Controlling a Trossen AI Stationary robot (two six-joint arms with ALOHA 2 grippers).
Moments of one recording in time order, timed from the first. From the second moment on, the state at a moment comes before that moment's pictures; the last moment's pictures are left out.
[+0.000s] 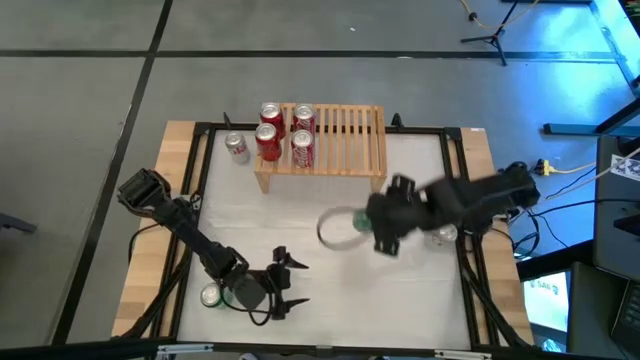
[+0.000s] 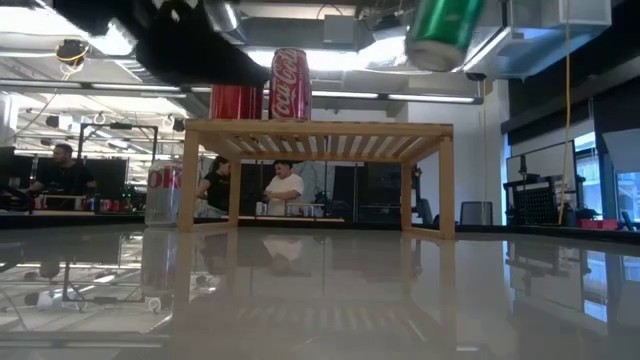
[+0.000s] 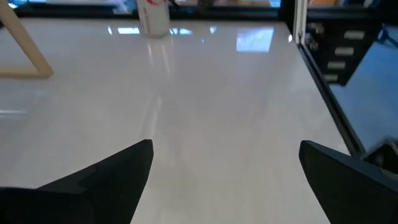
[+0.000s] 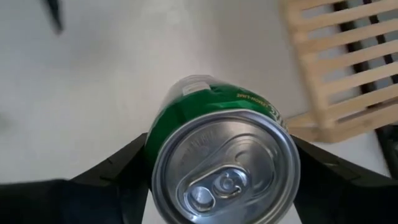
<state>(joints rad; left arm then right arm) -0.67 1.71 0.87 0.30 -0.66 -0.39 0.35 1.66 1.92 -1.50 0.34 0.54</state>
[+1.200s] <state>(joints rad) -0.59 1.71 0.80 0.23 -0.61 -0.55 -0.31 1.76 1.97 -1.16 0.19 0.15</state>
